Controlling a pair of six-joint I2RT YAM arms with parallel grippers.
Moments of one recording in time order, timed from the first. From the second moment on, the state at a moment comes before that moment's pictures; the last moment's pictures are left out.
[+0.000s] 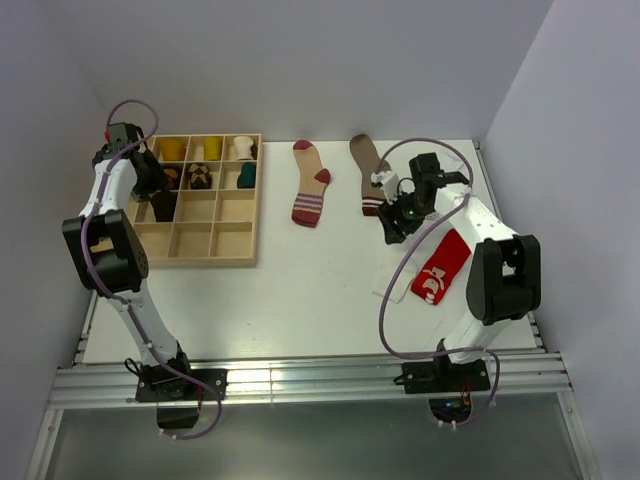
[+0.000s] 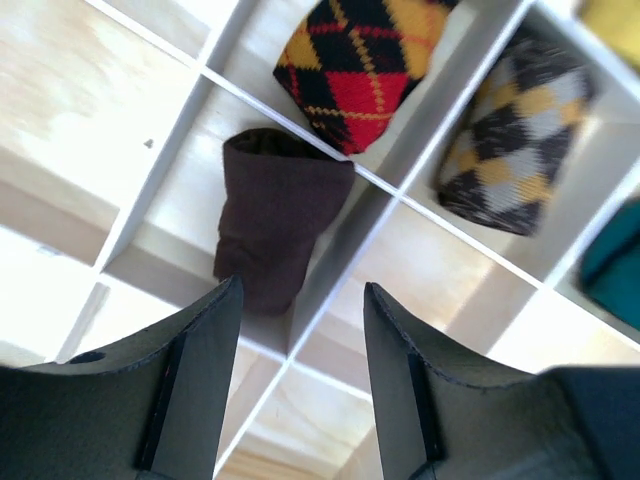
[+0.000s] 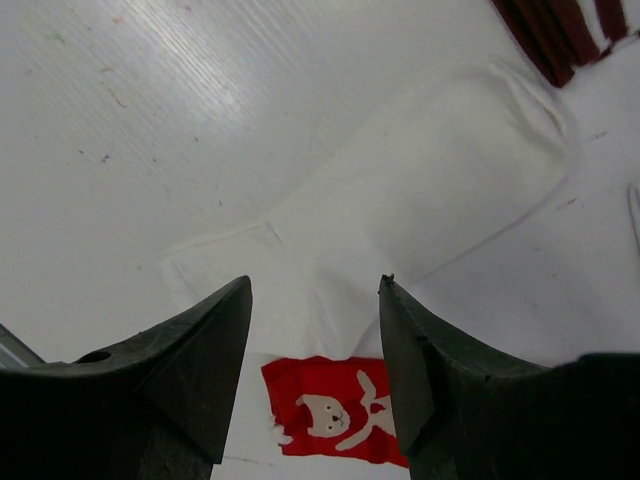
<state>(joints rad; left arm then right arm) 0.22 2.01 1.73 -0.70 -0.05 -0.36 0.14 1.67 1.31 -0.87 -0.42 -0.59</state>
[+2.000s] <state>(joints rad) -0.32 1.19 1.13 -0.41 0.04 -0.51 0.50 1.76 1.36 -0.74 -0.20 -0.41</state>
